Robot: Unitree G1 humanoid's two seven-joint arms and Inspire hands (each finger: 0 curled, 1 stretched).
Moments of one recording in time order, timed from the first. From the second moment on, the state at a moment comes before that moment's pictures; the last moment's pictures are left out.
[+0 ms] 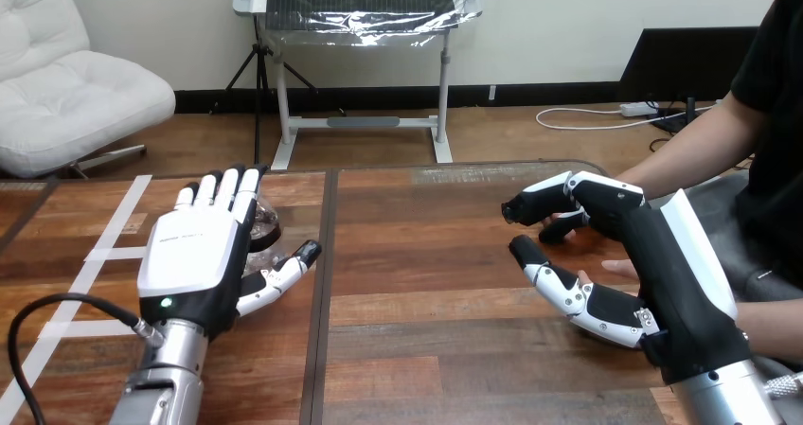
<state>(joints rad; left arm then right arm) -0.29 0.45 -0.38 0.65 0.79 -0.10 0.57 0.23 -0.24 -0.03 -0.27 -0.23 -0.41 0.12</state>
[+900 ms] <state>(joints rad) -0.30 0.44 -0.39 0.72 0.83 -0.15 0.72 0.23 -0.24 -0.03 -0.27 -0.24 -0.39 0.12</state>
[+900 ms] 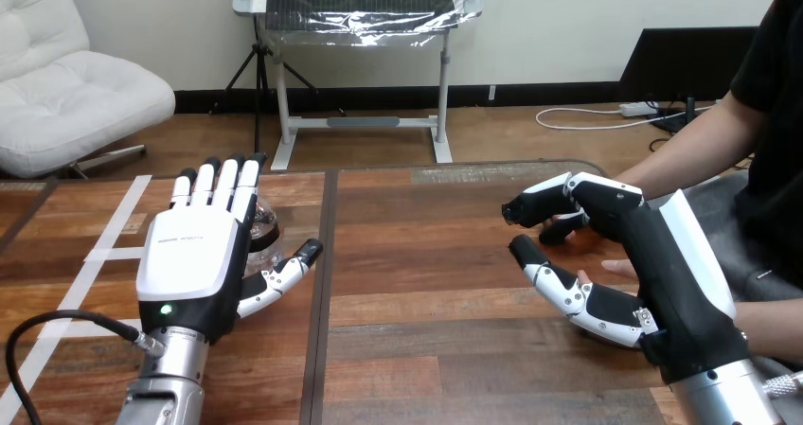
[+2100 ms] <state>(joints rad) -0.33 0.43 -0.40 0.83 0.86 -0.20 0.83 0.23 -0.24 -0.02 -0.27 -0.24 -0.39 0.12</state>
